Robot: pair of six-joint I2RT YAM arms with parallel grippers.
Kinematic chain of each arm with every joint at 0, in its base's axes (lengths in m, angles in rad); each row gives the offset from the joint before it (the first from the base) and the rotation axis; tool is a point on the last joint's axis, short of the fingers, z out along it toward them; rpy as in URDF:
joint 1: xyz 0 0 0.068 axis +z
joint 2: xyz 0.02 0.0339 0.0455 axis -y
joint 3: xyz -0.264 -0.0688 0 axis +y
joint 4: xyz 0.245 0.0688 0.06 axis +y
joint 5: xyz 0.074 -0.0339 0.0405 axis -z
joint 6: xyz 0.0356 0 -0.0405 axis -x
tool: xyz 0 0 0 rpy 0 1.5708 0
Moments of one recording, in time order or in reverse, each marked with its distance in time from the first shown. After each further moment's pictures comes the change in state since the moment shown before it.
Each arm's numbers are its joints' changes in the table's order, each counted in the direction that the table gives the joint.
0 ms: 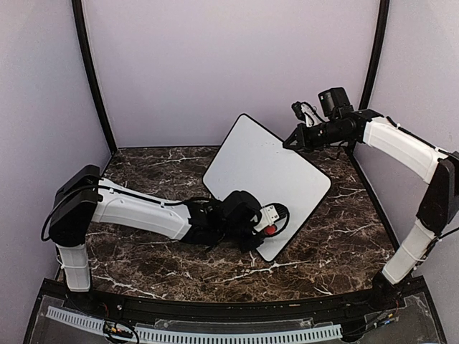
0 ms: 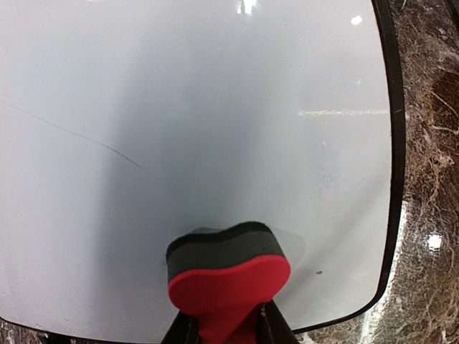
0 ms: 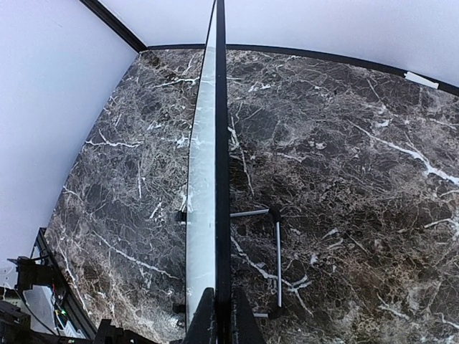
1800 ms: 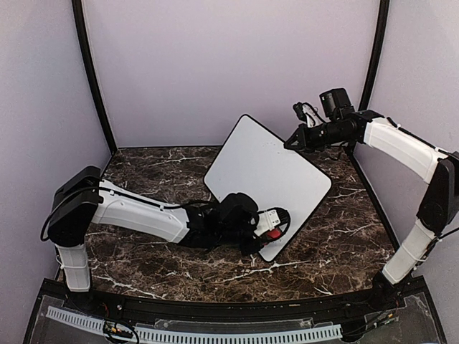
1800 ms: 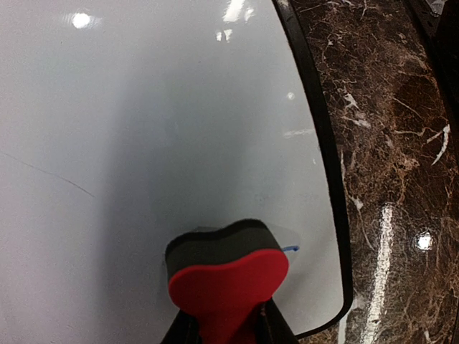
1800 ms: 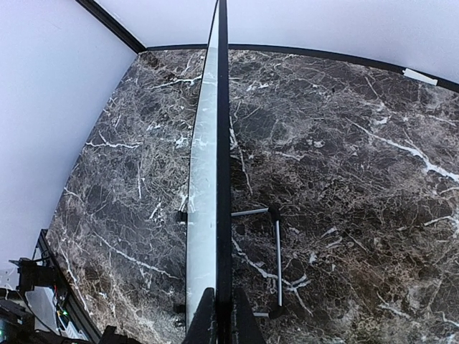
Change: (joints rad) left arm -0.008 0.009 0.047 -0.103 0.117 -0.063; right arm -0.013 0.002 0.014 -0.011 -0.013 -0.005
